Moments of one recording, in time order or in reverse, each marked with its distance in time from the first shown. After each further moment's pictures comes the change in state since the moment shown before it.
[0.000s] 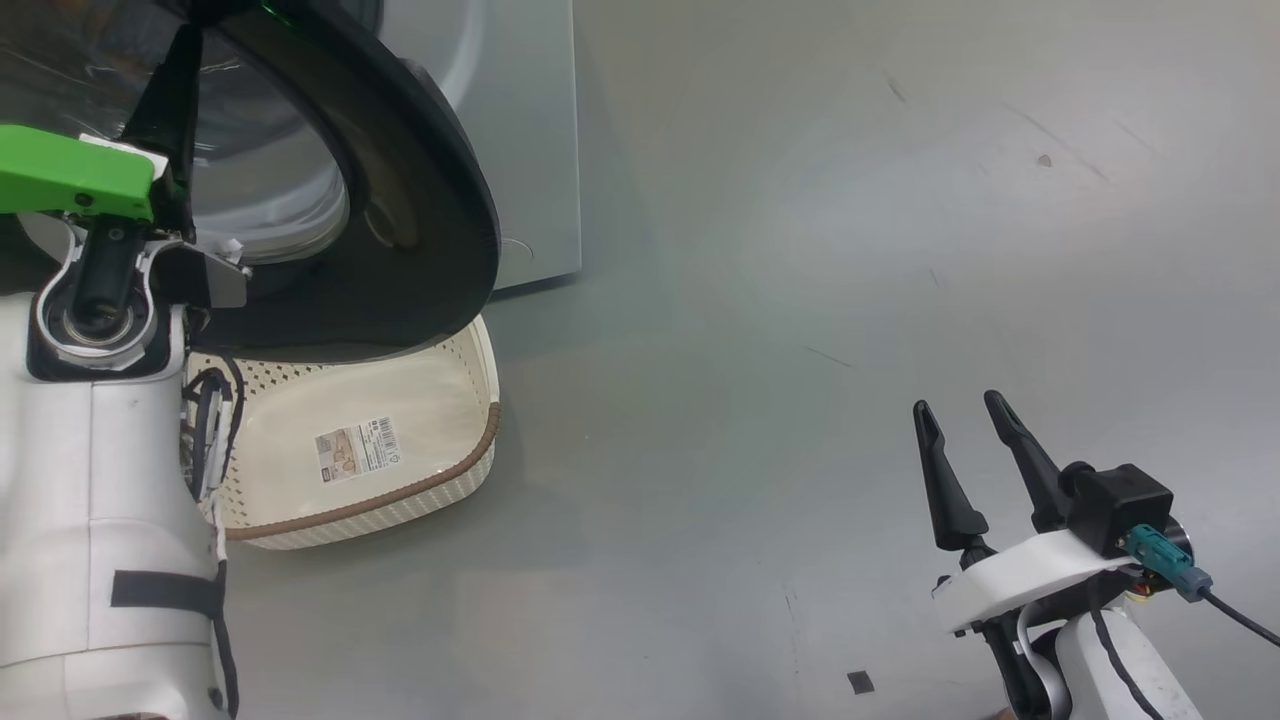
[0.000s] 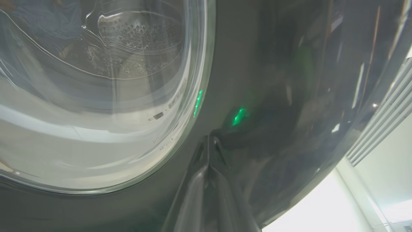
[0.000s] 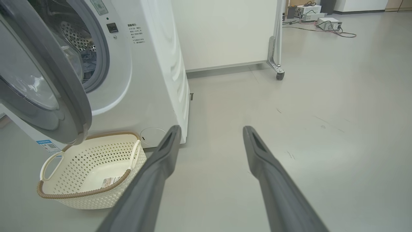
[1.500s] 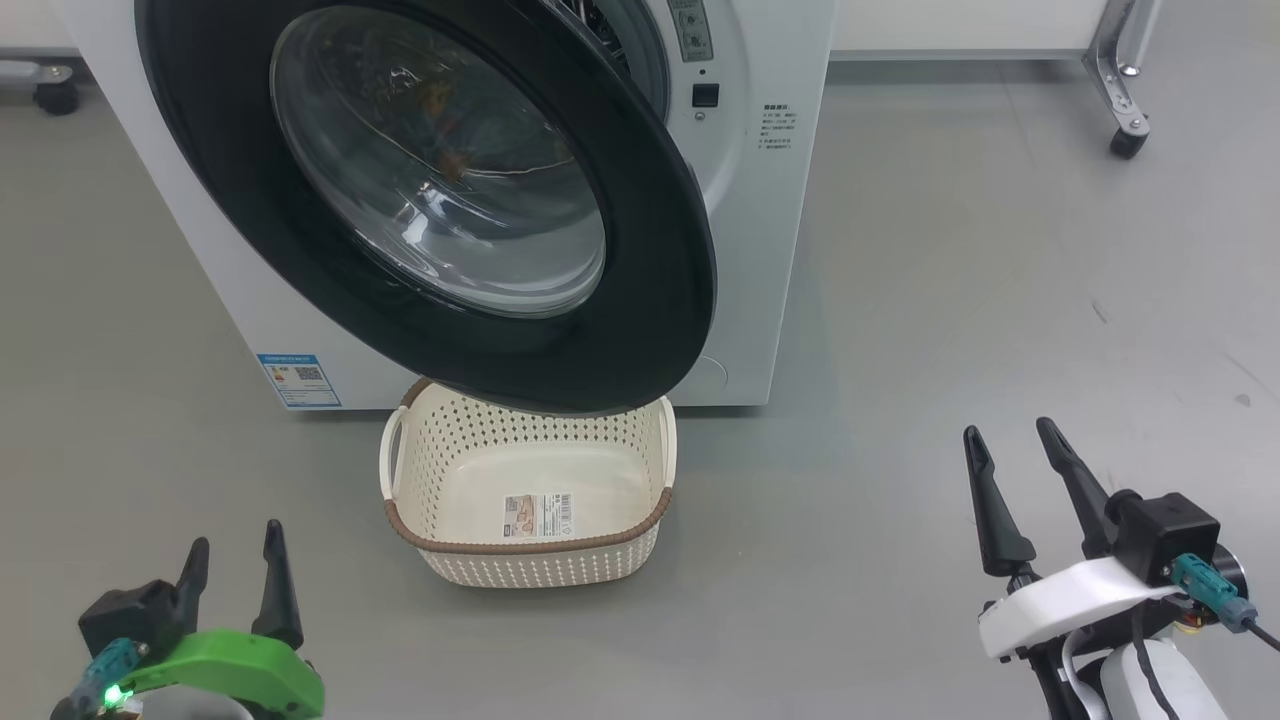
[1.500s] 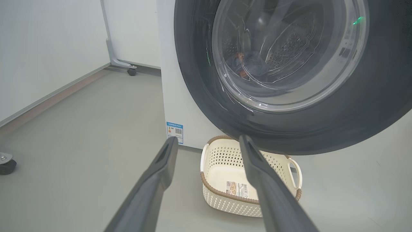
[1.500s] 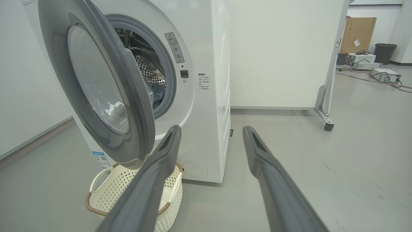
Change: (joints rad) left arm 0.688 0.155 -0.306 -0.053 0.771 0.096 -0.527; right arm 0.054 -0.031 -0.070 -0.019 -0.030 0.000 0.000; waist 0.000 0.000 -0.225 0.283
